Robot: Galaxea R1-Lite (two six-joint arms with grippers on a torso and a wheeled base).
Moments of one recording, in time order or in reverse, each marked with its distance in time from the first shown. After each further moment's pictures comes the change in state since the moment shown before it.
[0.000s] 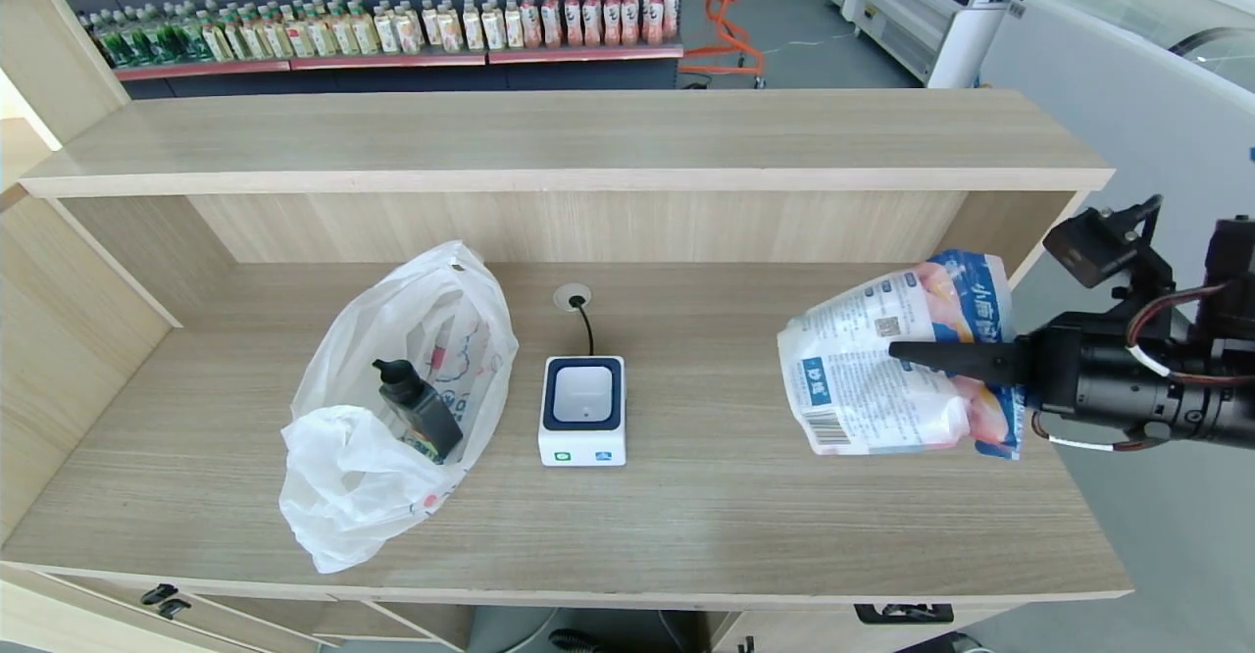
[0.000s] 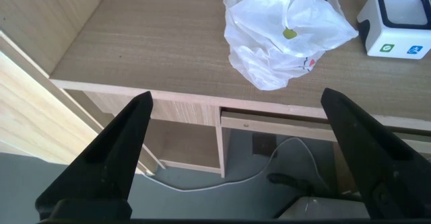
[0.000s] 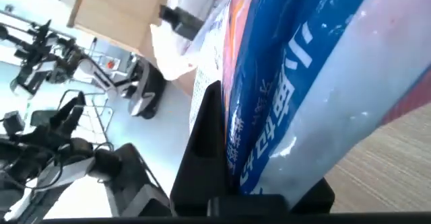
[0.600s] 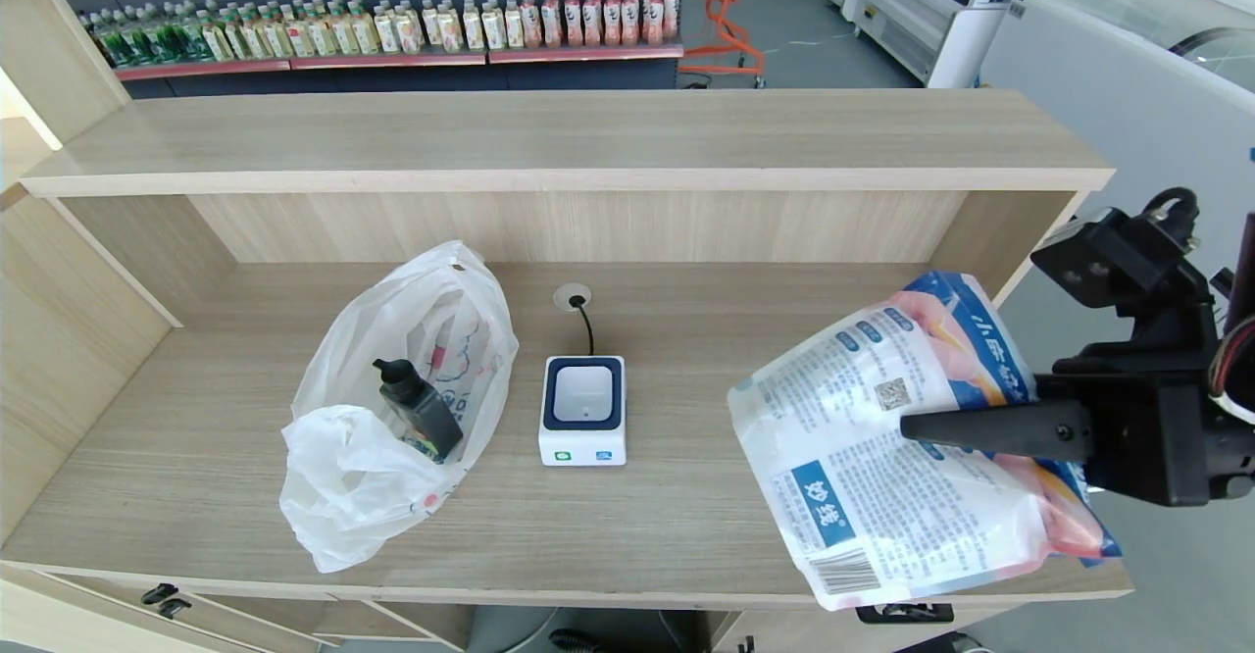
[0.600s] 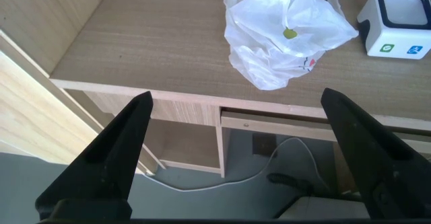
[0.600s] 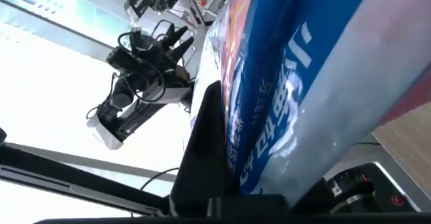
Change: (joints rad) left arm 0.000 0.000 0.000 0.000 0.000 0.000; right arm 0.171 -0.119 0.014 0.094 0.240 0.035
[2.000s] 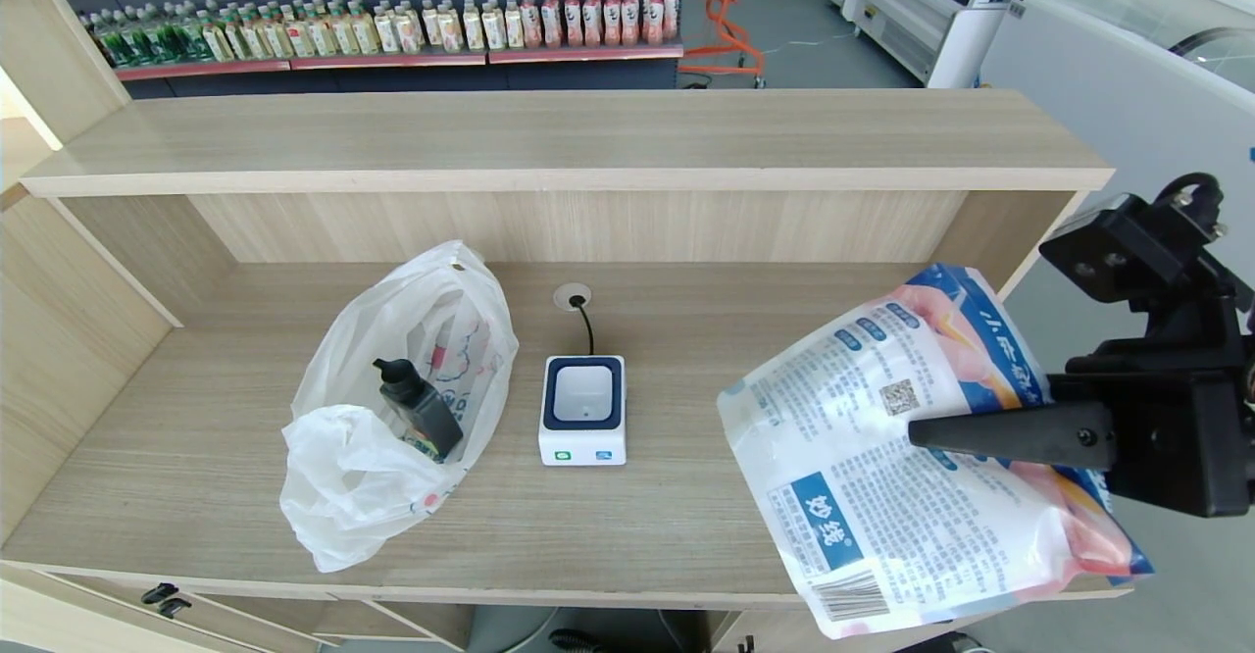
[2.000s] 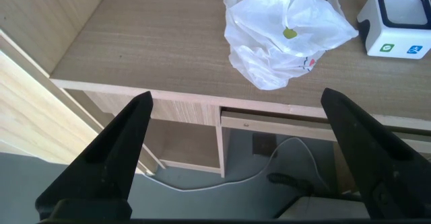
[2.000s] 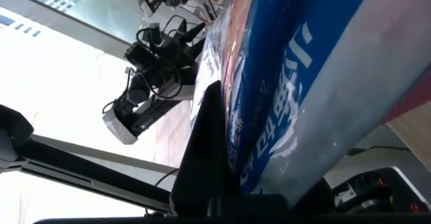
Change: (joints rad) left arm 0.000 0.000 0.000 0.000 0.000 0.000; right arm 0.046 -0.034 -0.005 -0.008 -0.011 0.058
